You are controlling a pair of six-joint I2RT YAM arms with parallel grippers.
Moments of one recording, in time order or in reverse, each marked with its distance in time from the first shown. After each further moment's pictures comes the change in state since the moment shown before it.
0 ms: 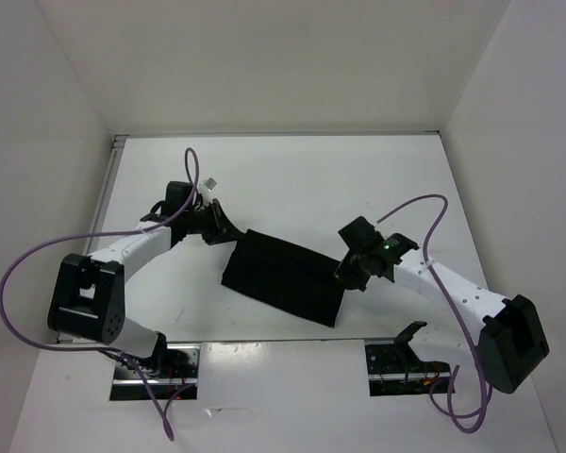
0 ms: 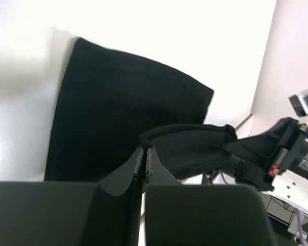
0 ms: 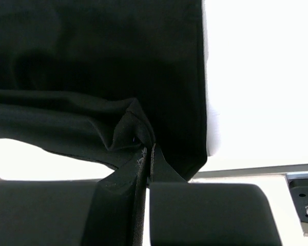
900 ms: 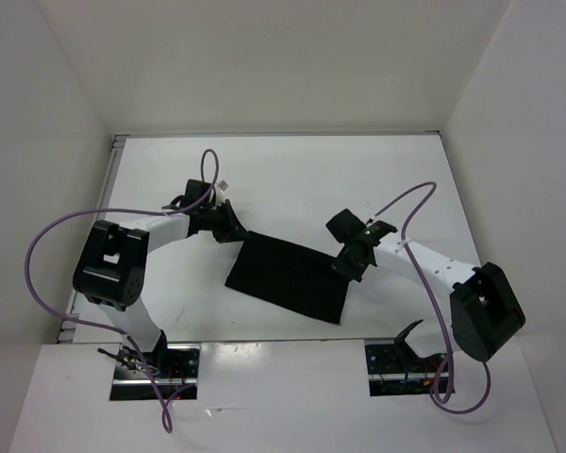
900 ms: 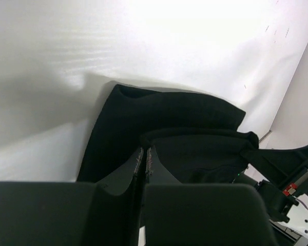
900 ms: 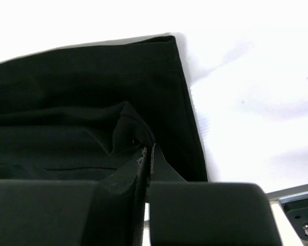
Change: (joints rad) left arm -0.053 0.265 0.105 0.050 -0.084 -0.023; right arm -0.010 0.219 0.084 -0.003 0.185 0.047
